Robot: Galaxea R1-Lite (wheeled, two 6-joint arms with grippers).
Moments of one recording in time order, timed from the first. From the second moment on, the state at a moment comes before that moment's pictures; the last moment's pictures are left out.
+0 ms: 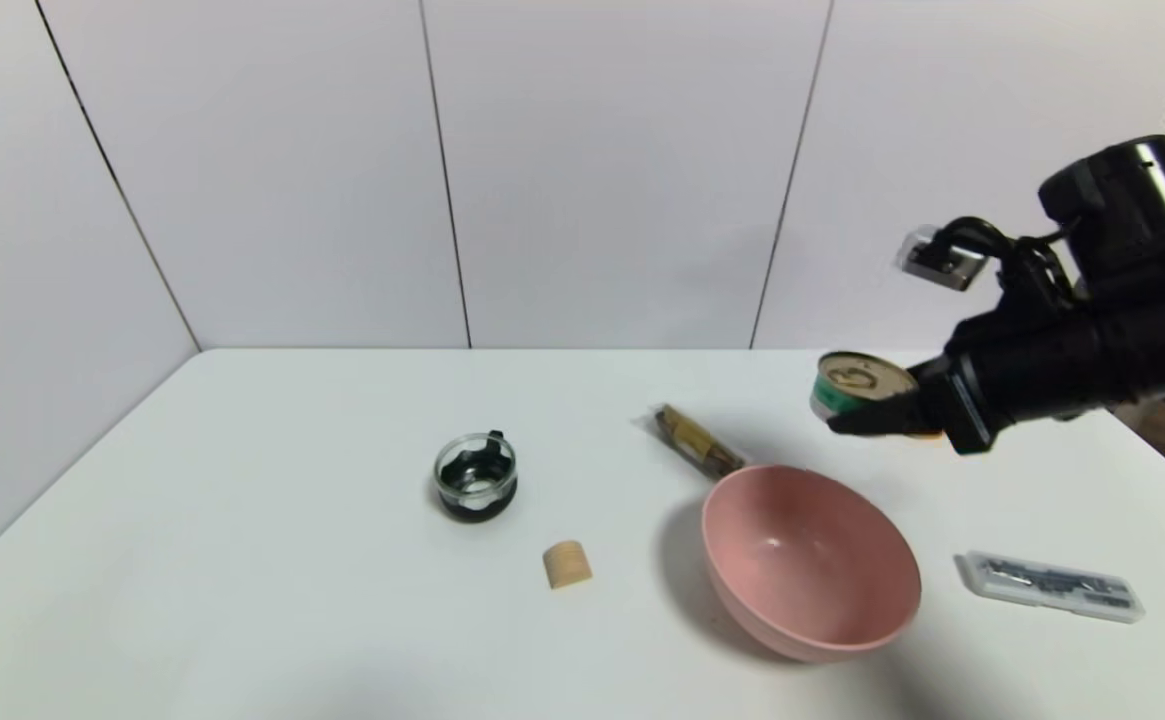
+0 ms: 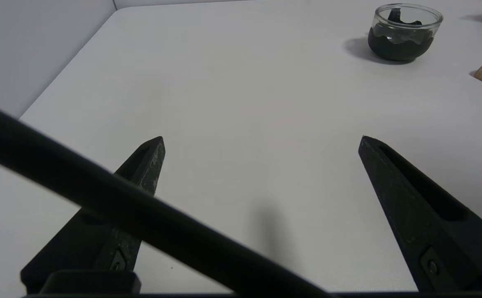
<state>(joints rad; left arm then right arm) 0.00 0.00 0.00 0.00 -0.02 0.02 0.22 1.58 -1.22 0.43 0.42 -0.37</state>
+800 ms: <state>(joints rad) 0.00 0.00 0.00 0.00 -0.02 0.02 0.45 1.34 -0.86 0.28 0.42 -0.37</state>
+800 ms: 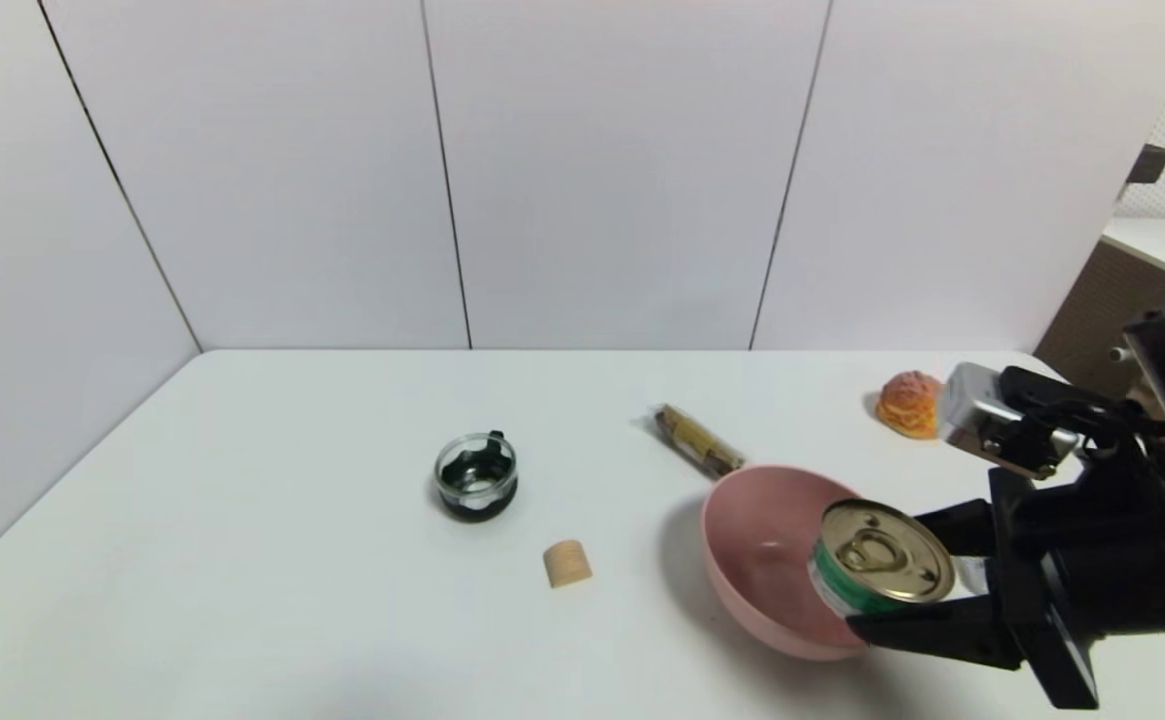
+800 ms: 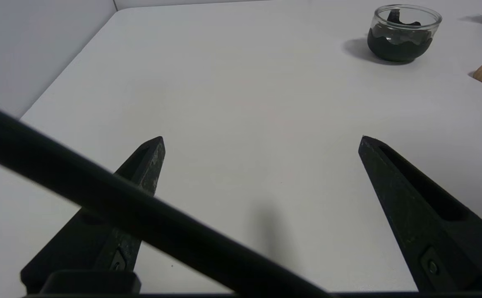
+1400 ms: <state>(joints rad) 0.00 0.00 0.00 0.00 -0.02 0.02 0.42 1.49 -0.87 0.21 0.42 -0.38</state>
